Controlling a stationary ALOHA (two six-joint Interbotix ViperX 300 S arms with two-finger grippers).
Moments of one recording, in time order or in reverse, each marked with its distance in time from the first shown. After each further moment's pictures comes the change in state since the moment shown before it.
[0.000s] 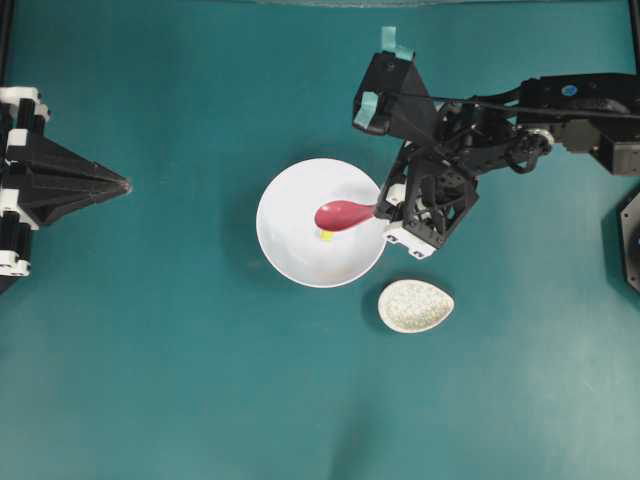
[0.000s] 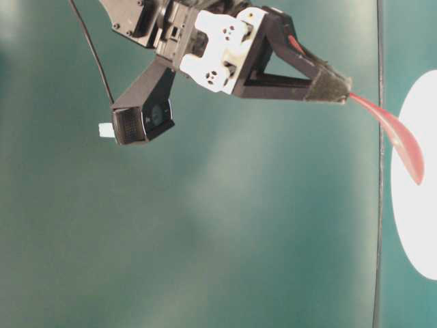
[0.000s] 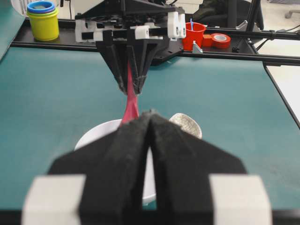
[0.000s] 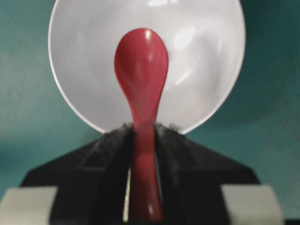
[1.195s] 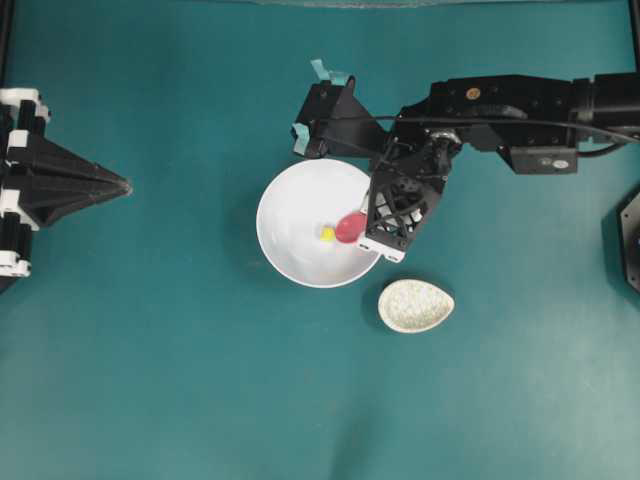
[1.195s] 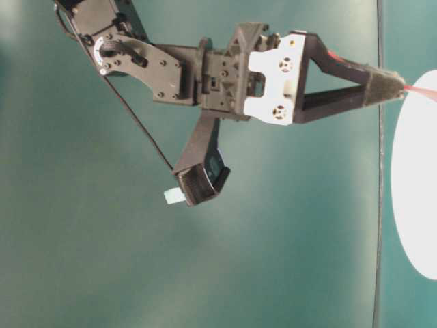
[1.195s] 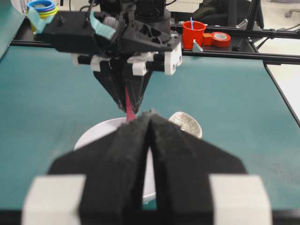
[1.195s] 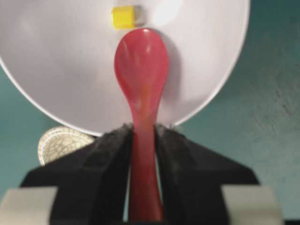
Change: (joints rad) left arm -0.002 0.000 0.006 0.000 -0.003 0.000; right arm 0.002 0.215 -0.198 -0.106 0.305 0.052
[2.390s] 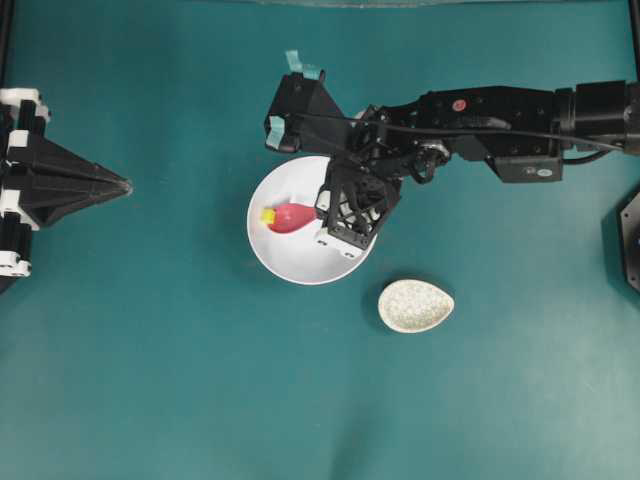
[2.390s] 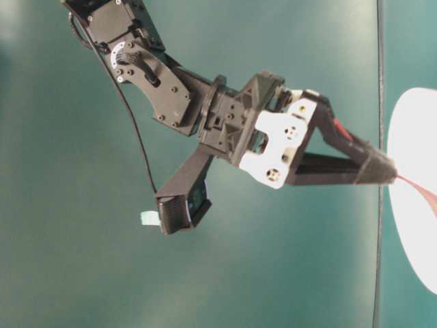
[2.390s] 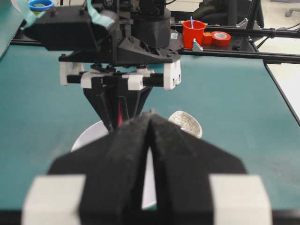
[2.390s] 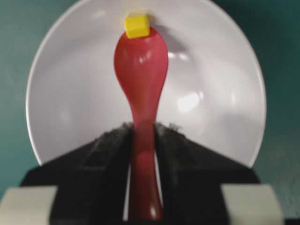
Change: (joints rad) left arm 0.002 0.000 0.002 0.000 0.000 0.000; right arm 0.014 0.035 0.000 0.000 -0.393 -0.046
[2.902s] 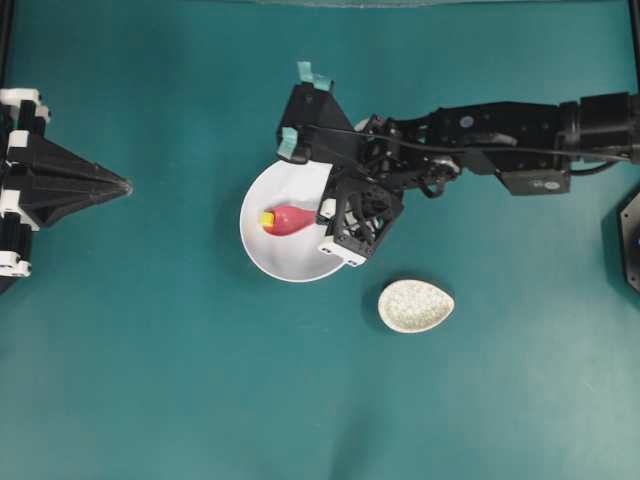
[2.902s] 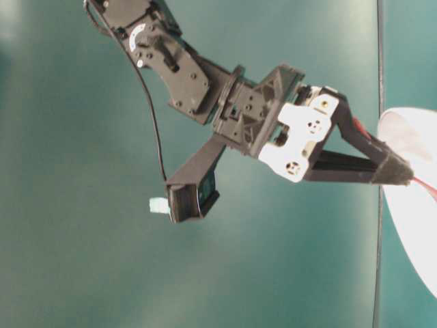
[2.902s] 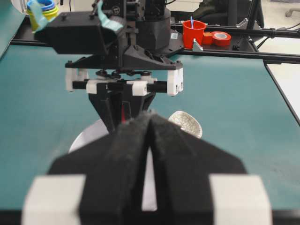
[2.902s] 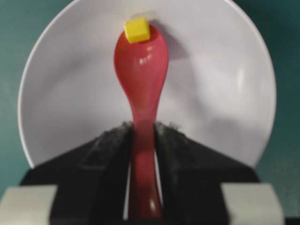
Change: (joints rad) left arm -0.002 0.000 0.000 0.000 0.000 -0.002; right arm 0.020 -0.023 0.094 0.000 -0.144 0.000
